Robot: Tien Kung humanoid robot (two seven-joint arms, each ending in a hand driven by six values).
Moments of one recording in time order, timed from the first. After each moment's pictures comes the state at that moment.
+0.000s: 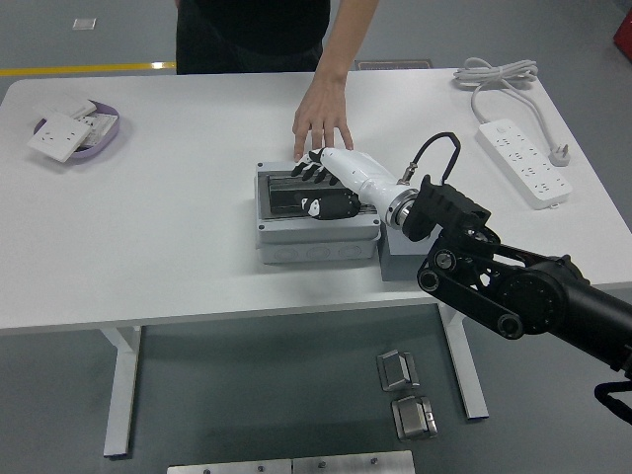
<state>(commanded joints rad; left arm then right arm) 0.03 0.10 -1.14 -0.18 1.19 0.01 0.08 0.78 -0.25 0.53 1.20 -1.63 -0.16 -0.17</state>
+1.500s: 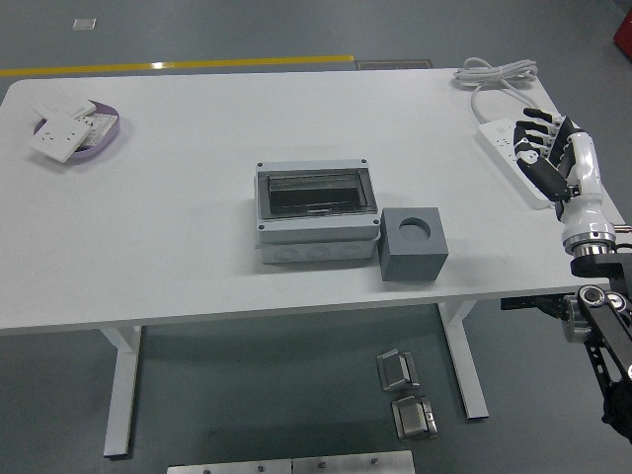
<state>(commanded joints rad) 0.06 0.09 -1.13 -0.18 1.19 0.02 0.07 0.17 -0.25 1.42 1.34 -1.29 -0.29 0.24</state>
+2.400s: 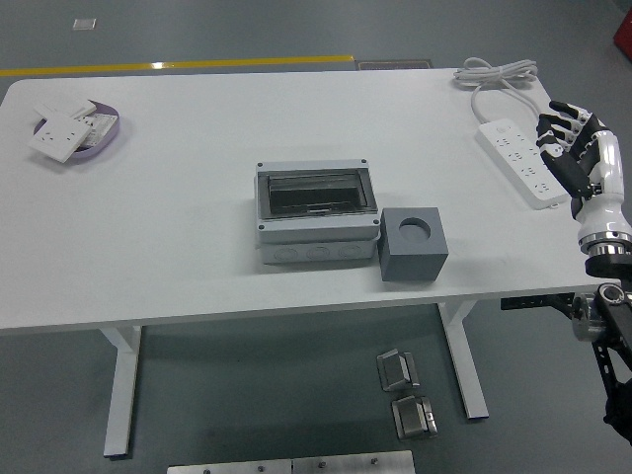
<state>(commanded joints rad) 0.05 0.10 -1.15 -0.18 1.19 0.02 0.07 0.15 -0.23 1.49 1.35 -1.22 -0.26 0.25</state>
